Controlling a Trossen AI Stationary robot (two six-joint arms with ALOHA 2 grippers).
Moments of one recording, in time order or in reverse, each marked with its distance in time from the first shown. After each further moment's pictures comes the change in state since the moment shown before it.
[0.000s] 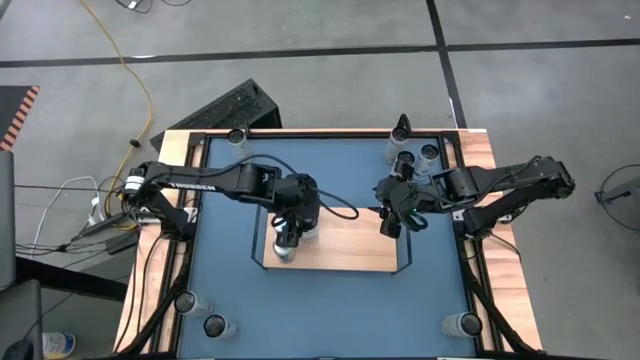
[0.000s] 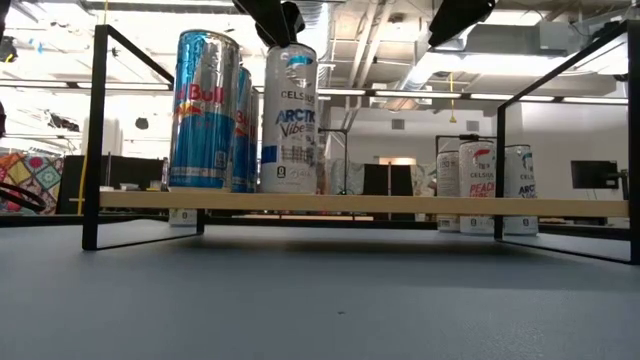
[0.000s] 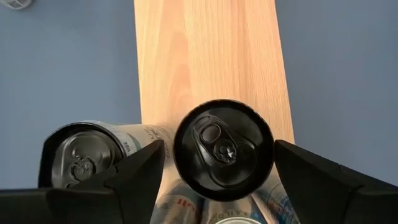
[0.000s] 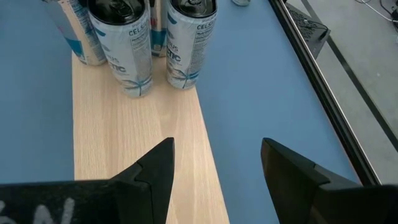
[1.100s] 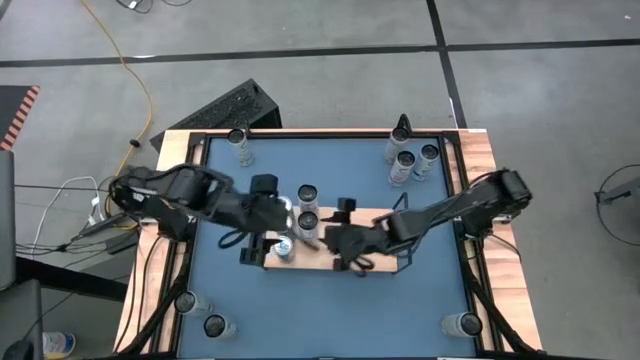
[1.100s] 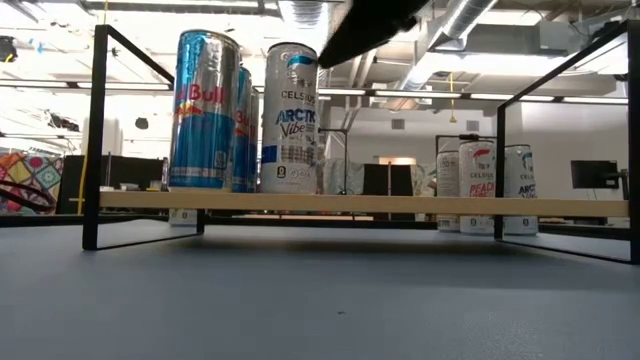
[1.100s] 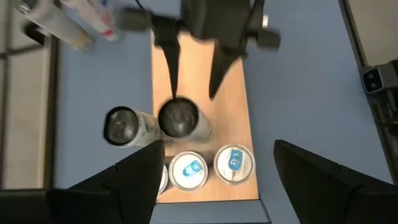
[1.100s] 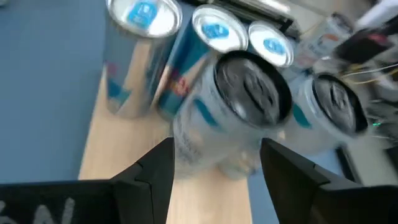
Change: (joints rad) left arm -0.300 0.000 0.524 -0.461 -0.257 -0.194; right arm 0.119 0.440 0.020 0.573 0.151 -0.292
